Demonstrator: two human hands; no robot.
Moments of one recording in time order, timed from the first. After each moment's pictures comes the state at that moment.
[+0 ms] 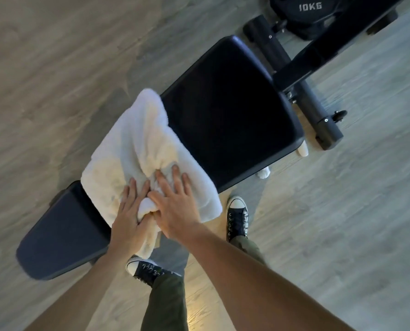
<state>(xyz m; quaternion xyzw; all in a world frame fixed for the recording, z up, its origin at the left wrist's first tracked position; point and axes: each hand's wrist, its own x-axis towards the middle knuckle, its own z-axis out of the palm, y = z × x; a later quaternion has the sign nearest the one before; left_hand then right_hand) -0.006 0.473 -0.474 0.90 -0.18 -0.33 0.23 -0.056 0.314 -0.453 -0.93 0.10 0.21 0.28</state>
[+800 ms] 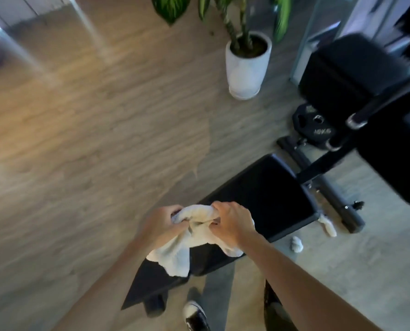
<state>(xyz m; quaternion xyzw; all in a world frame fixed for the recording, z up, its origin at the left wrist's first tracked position) 0.112 0.493 -0.185 0.90 -0.20 -0.31 0.24 0.004 0.295 -0.201 -0.95 0.14 0.09 0.27</state>
